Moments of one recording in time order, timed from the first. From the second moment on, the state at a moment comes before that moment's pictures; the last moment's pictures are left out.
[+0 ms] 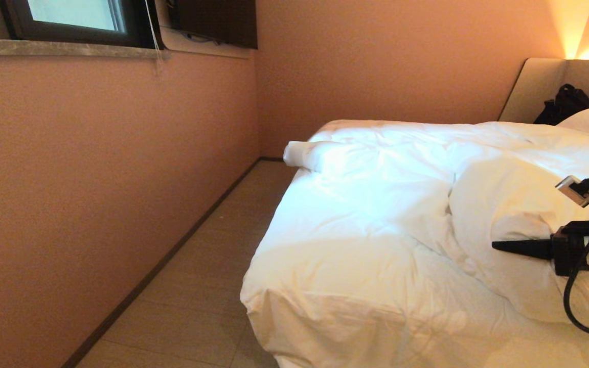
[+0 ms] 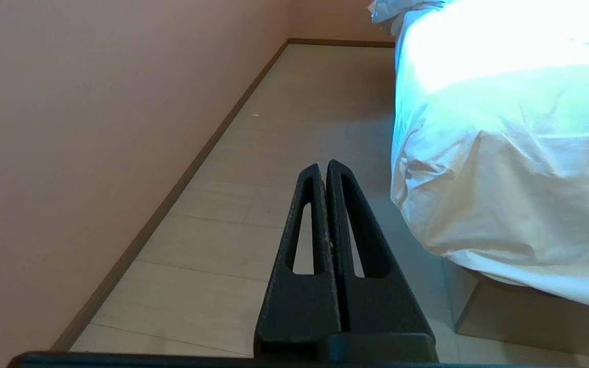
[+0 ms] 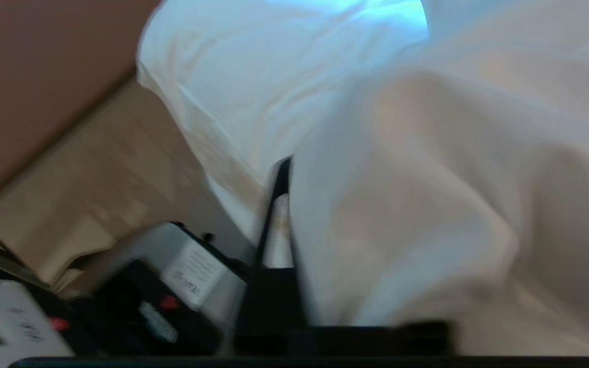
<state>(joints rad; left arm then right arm) 0.01 0.00 0.00 0.01 -0.01 0.00 -0.26 1.60 -0.86 0.00 0.88 -0.37</state>
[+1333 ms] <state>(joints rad) 0.01 0.00 0.00 0.01 -0.01 0.00 -0.53 1.39 -0.98 0.00 0.71 -0.32</state>
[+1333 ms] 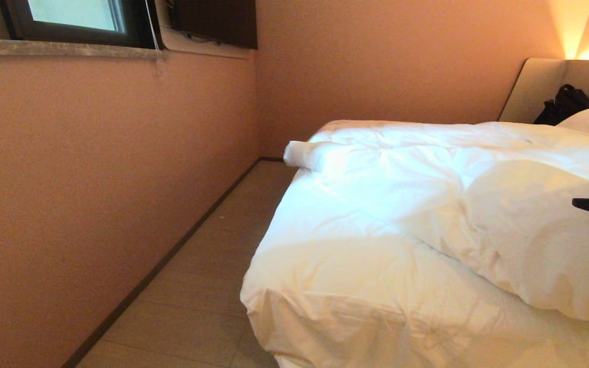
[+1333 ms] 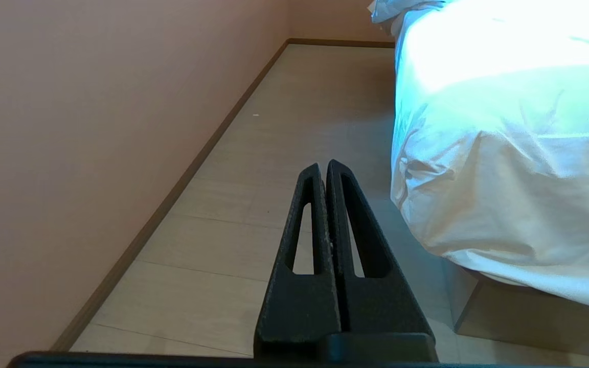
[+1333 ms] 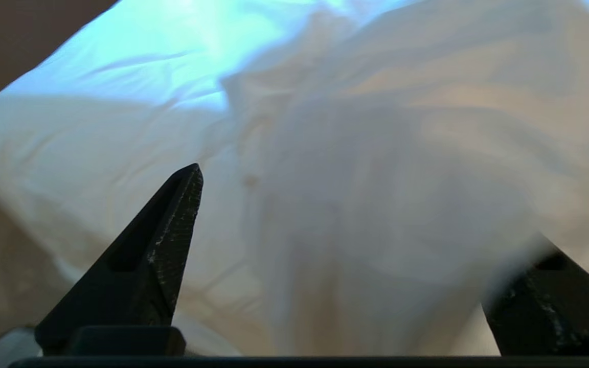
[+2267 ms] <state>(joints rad) 0.01 0.00 0.00 0.01 -0.01 0.00 -0.55 1.50 -1.23 0.12 0.41 -0.22</state>
